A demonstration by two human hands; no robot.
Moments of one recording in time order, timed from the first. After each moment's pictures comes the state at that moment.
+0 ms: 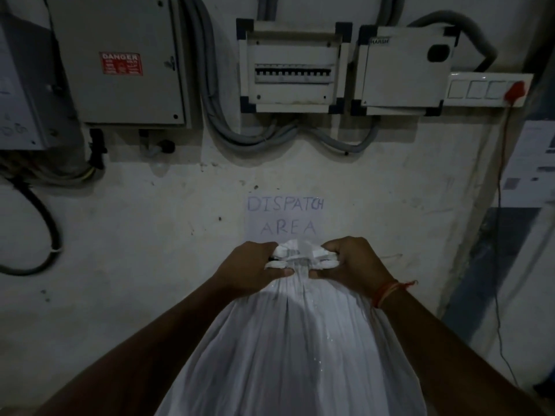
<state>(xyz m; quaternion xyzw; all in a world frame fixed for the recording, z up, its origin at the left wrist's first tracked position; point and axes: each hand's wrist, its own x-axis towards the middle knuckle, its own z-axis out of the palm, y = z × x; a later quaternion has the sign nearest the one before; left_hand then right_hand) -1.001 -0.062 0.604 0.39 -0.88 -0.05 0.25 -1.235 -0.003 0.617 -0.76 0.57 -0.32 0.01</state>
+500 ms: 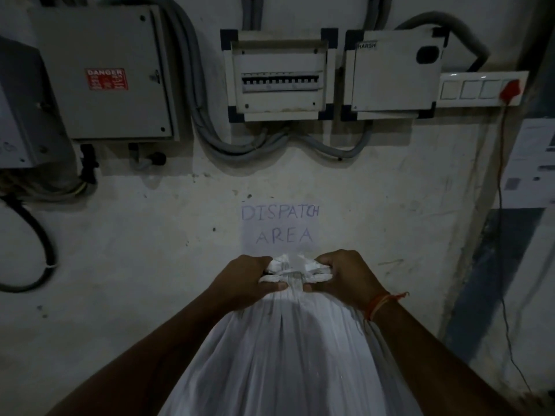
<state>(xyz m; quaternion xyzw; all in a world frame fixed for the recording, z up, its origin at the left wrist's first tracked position) -1.016 -0.077 0.597 0.40 -0.89 -0.07 0.22 -1.255 -0.026 0.598 -0.74 0.58 -0.32 0.04</state>
